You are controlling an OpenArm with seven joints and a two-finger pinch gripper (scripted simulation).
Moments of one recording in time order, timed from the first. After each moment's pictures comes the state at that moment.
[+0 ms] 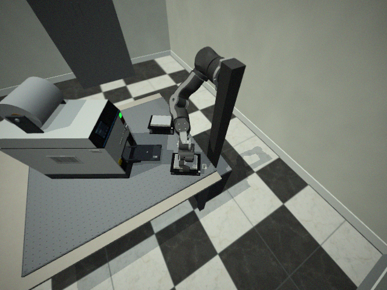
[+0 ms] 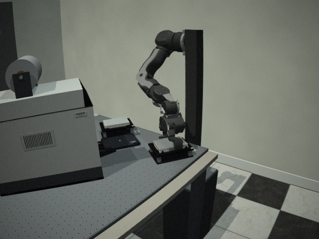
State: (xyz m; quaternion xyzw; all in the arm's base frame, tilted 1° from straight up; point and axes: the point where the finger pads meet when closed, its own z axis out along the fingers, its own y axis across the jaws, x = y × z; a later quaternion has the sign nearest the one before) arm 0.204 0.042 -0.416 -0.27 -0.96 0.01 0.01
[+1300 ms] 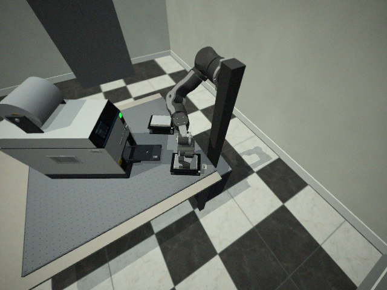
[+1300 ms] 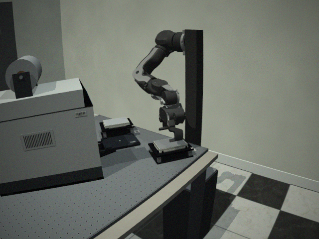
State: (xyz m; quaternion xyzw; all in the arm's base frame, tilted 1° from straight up) arm 0.204 0.044 -0.376 -0.26 -0.96 0.01 0.01
